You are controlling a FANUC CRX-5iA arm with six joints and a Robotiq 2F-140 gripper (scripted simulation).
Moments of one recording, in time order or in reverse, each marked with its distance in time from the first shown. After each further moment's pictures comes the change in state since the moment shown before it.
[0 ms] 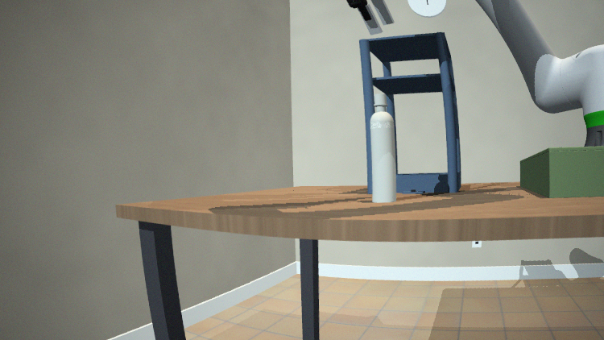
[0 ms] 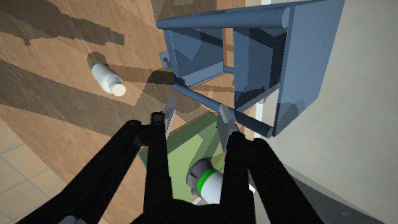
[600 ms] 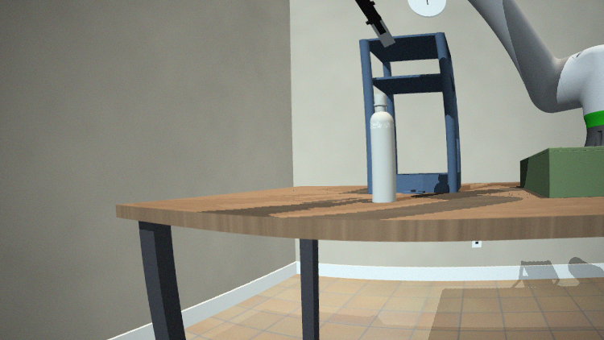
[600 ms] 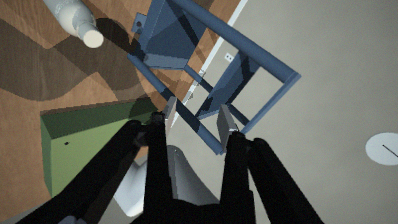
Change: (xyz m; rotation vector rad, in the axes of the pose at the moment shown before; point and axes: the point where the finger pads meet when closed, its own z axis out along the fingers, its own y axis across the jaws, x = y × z) arm -0.001 -0.012 0.022 -0.328 -0.007 -0.594
